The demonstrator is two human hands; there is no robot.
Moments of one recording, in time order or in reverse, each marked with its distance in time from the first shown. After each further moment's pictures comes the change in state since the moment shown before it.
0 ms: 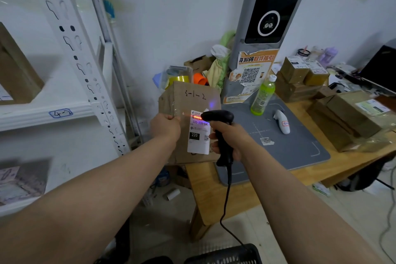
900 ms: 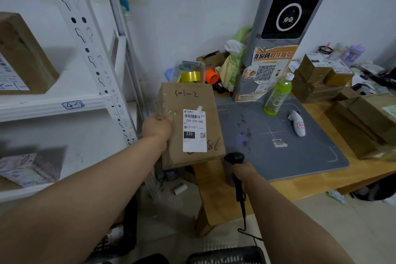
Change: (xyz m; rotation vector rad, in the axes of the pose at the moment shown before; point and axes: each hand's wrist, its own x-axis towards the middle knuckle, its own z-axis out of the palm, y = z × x) left_hand 0.026 -0.024 -0.032 -0.181 -0.005 -0.155; right_hand 0.065 0.121 -0.031 -0.503 0.263 0.313
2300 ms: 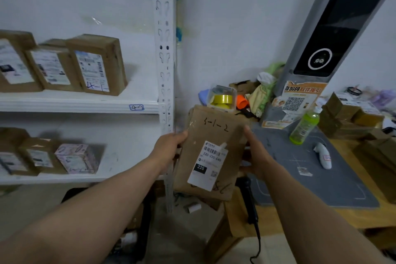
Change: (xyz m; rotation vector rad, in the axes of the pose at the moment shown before) left_hand -0.056 -0.006 -0.124 -0.084 -0.287 0.054; right_hand -0.142 -0.095 -0.001 0.376 -0.333 -0.341
